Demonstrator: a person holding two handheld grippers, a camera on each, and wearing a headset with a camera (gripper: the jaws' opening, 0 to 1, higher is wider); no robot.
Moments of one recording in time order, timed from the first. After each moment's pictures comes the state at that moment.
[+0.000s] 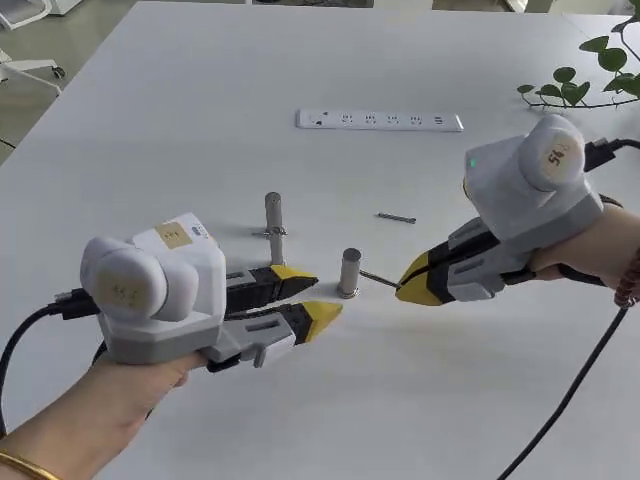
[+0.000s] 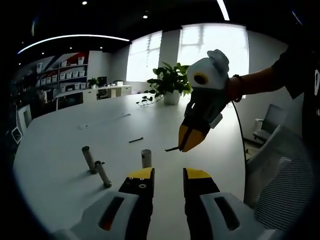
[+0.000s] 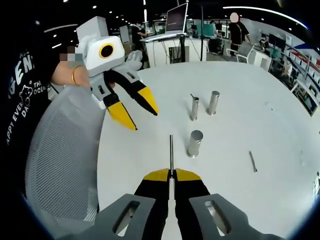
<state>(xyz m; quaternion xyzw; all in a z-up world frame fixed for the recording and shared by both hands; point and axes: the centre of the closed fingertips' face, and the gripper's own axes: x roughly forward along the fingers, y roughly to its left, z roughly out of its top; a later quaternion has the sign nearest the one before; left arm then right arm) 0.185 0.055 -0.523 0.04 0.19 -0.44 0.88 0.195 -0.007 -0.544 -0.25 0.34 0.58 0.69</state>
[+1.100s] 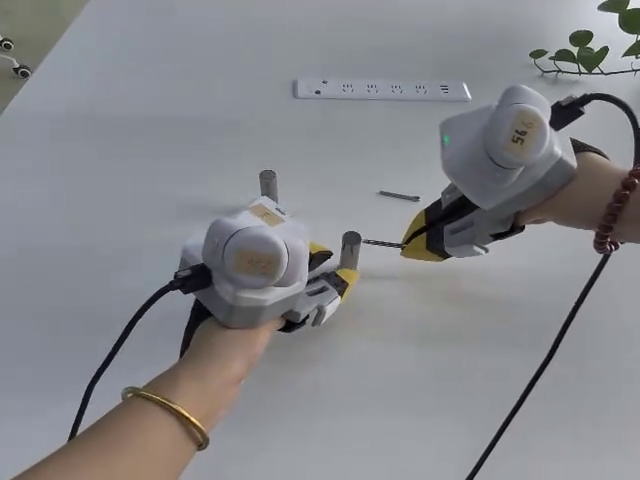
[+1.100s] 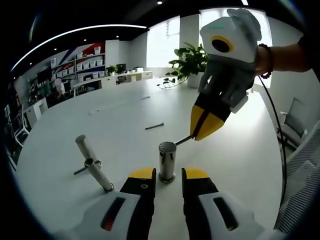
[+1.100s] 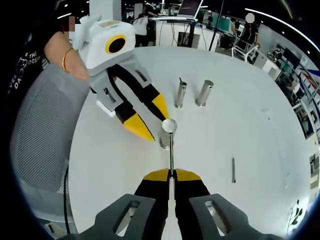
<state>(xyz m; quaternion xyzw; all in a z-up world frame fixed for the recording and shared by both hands) 0.244 0.033 -0.577 0.07 0.24 -0.36 0.90 0.240 -0.016 -0.566 -0.37 0.33 0.58 0.65</state>
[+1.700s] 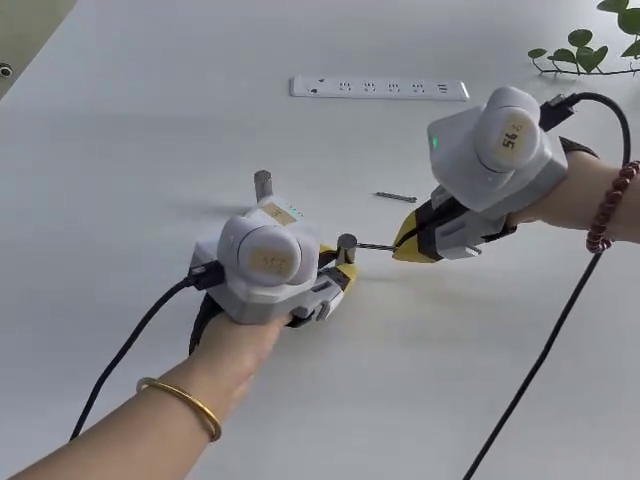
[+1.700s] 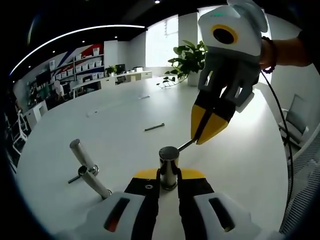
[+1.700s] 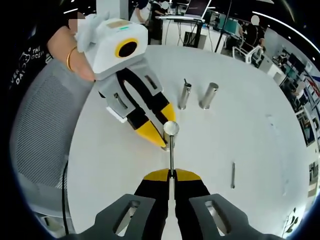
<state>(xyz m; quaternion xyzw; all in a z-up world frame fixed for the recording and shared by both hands) 0.253 0.027 -0.581 0.08 0.24 -0.36 0.90 0.240 -0.012 -0.566 -0.38 0.32 0.59 0.64</state>
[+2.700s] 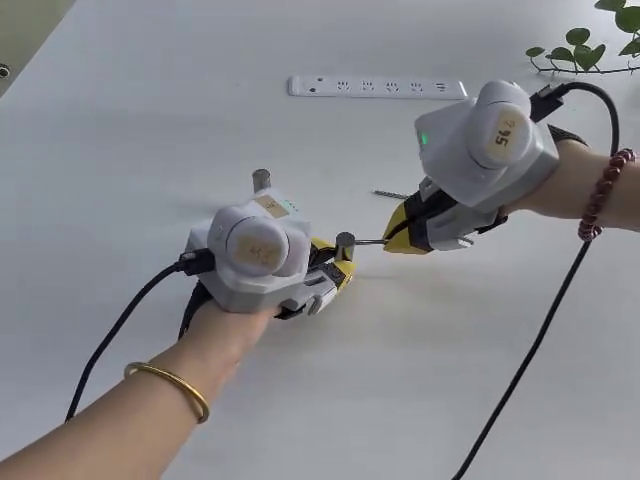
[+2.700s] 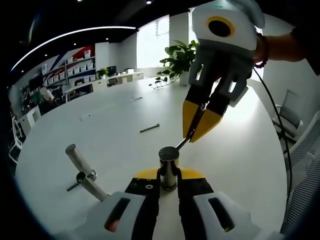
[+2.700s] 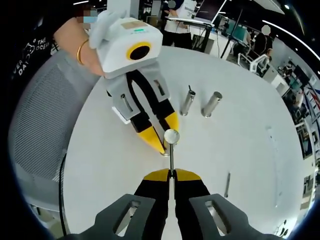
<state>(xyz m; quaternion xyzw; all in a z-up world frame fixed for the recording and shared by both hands) 0.254 0.025 -0.582 0.10 0.23 -0.39 0.89 0.243 -0.002 -0.561 -0.41 0.29 0.61 0.62</state>
